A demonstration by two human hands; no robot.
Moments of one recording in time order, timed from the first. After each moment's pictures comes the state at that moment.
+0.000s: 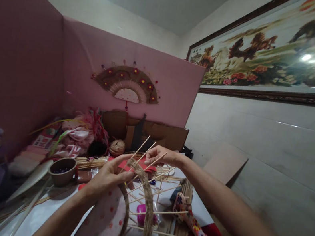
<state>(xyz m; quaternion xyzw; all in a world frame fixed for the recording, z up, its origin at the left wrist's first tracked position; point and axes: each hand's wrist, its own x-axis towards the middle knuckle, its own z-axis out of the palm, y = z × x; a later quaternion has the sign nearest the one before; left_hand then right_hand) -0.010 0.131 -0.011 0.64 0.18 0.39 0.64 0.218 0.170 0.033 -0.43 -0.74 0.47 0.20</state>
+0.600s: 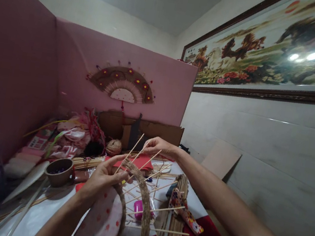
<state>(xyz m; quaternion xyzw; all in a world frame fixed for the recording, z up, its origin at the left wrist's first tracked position) -0.012 0.122 -0.015 0.62 0.22 0.43 0.62 0.221 0.167 0.050 -0.42 -0.74 0.44 0.29</state>
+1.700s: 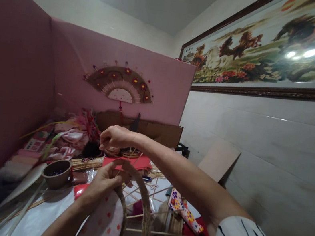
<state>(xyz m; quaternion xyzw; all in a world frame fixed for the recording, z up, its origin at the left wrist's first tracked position) -0.004 0.120 -0.025 0.60 0.21 0.43 0.64 0.092 0.191 0.099 -0.38 -0.92 0.06 0.12</state>
